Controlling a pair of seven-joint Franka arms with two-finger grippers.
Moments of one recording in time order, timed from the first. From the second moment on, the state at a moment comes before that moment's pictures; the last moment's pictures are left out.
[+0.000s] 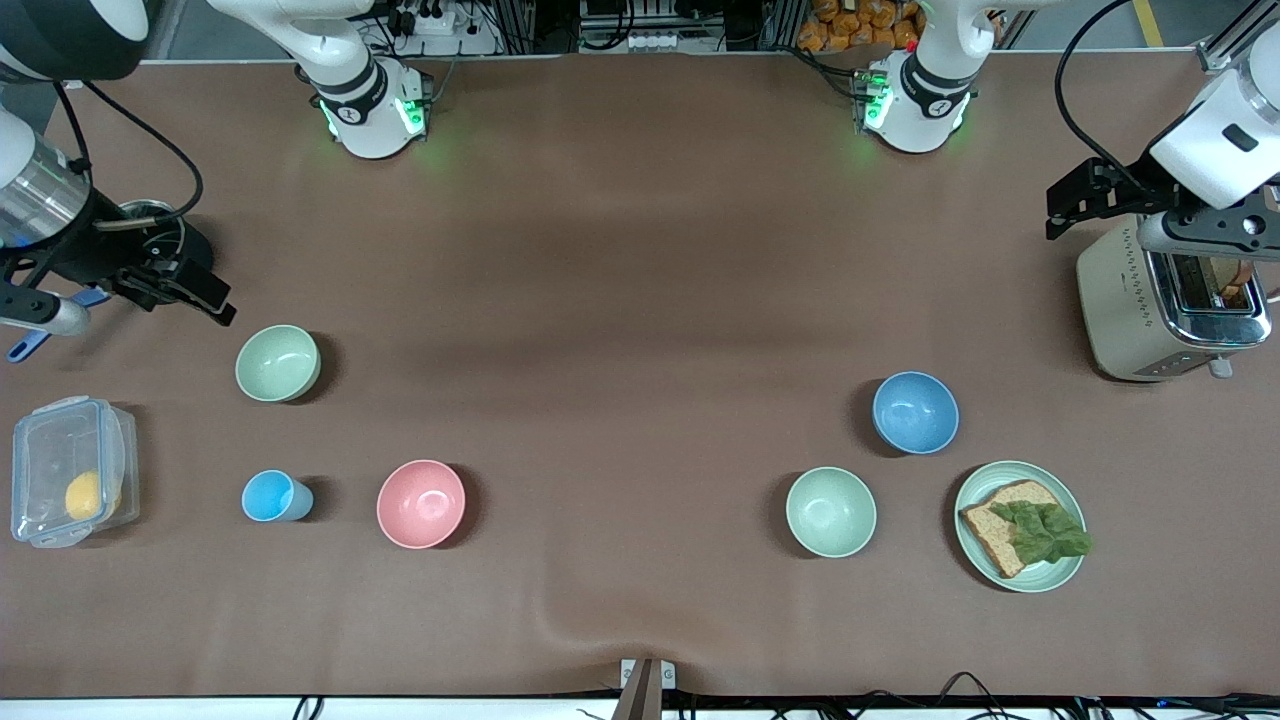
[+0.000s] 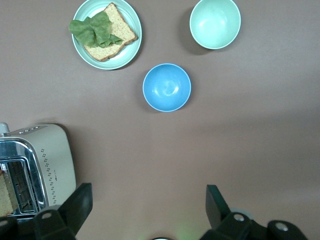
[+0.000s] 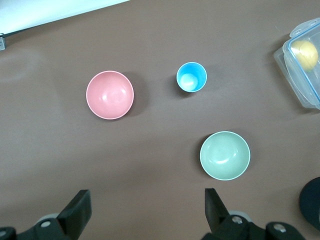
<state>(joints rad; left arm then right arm) -0.04 -0.03 -0.10 -1.55 -0.01 1.50 0.00 -0.01 0.01 0.09 -1.63 0.03 1.75 0.30</state>
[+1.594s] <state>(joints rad) 0.04 0.10 -0.09 -1.89 -0.01 1.85 0.00 -0.10 0.22 0.07 -1.65 0.03 1.67 0.03</state>
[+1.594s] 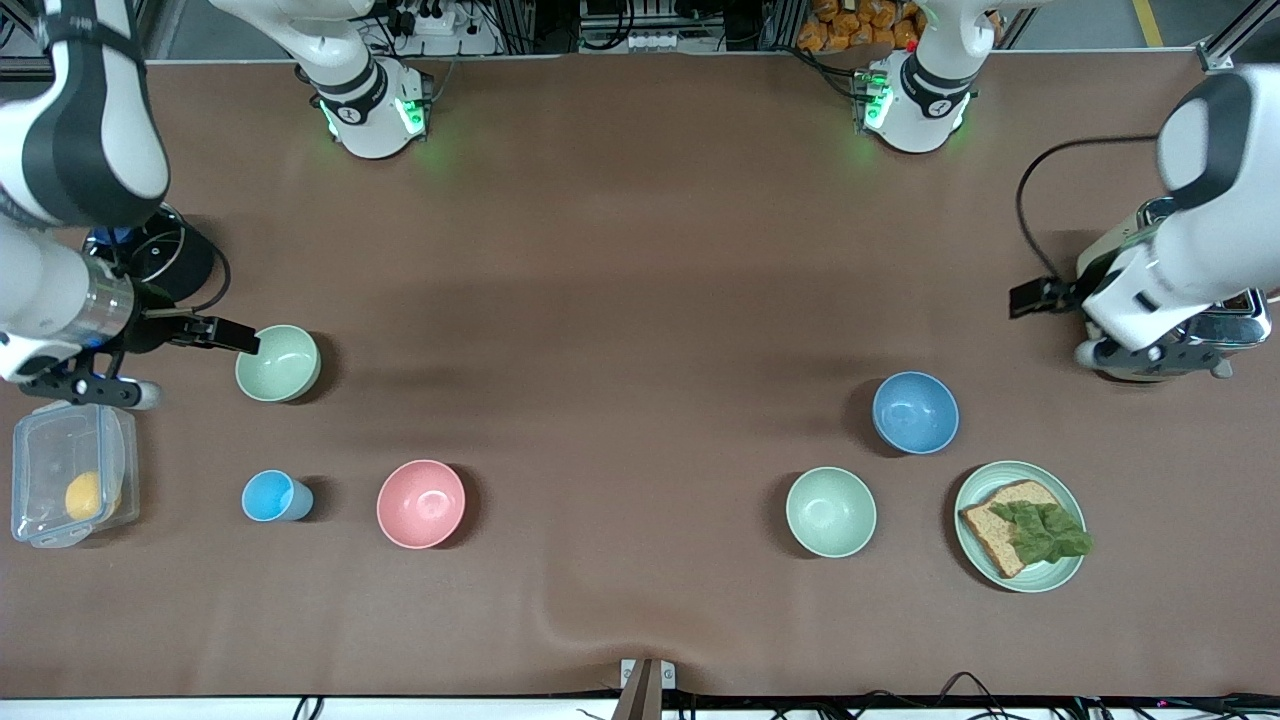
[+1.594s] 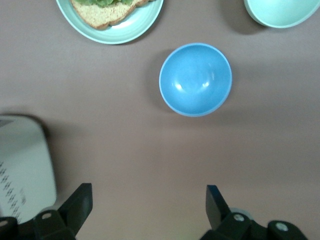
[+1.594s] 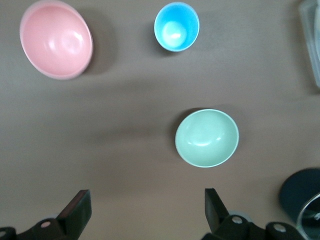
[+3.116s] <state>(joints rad) 0.04 0.62 -0.09 -1.75 0.00 2.14 0.00 -0.36 0.29 0.07 -2.25 0.03 2.48 -0.44</state>
